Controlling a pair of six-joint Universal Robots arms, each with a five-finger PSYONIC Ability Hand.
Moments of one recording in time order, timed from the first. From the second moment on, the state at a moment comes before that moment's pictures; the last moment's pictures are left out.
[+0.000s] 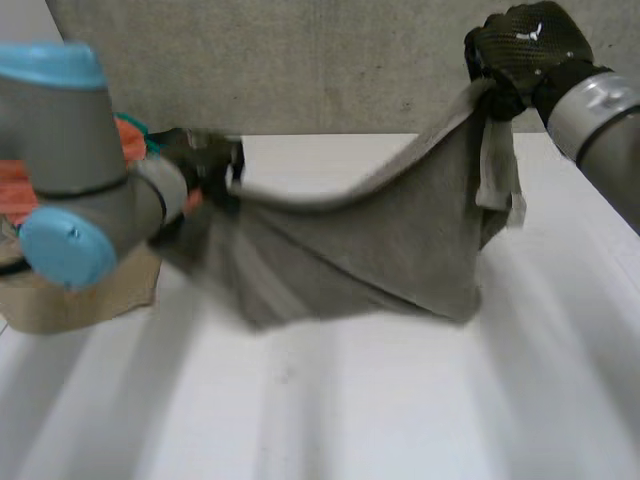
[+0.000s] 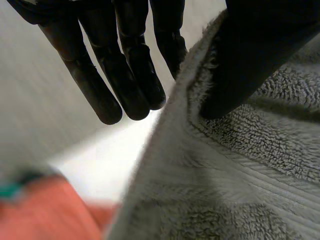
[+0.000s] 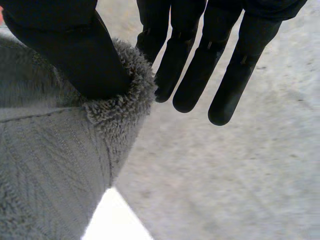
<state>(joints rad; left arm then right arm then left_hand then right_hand) 4.29 -2.22 -0.83 2.85 -1.49 3.33 1.85 -1.19 1.06 -0.03 1.30 2.71 1.18 1.20 1.19 1.20 0.98 1.12 1.18 1.19 1.20 1.01</state>
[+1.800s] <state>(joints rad) 4.32 -2.18 -1.12 3.06 -1.60 3.63 1.67 -1.11 1.59 0.01 1.26 2.99 1.18 1.20 1.19 1.20 0.99 0.24 0.22 0.22 0.22 0.06</state>
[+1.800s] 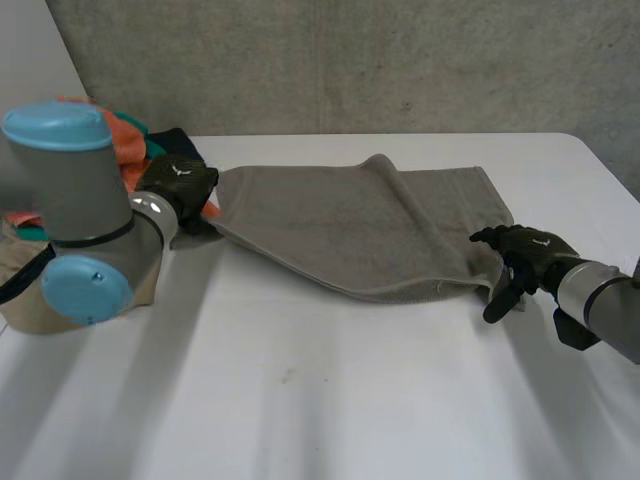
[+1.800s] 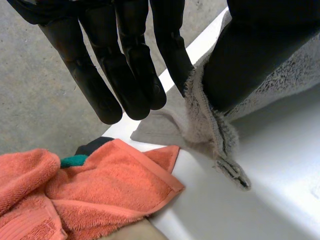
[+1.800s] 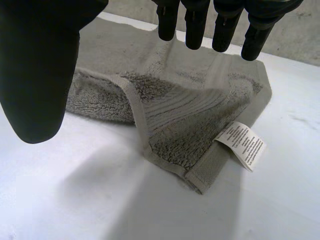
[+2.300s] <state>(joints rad) 4.34 -2.13 -1.08 2.97 -1.59 3.59 1.79 -0.84 1.35 -0.18 1.65 2.94 1.18 1.20 1.19 1.20 0.99 0.40 0.41 0.40 0.39 0.23</state>
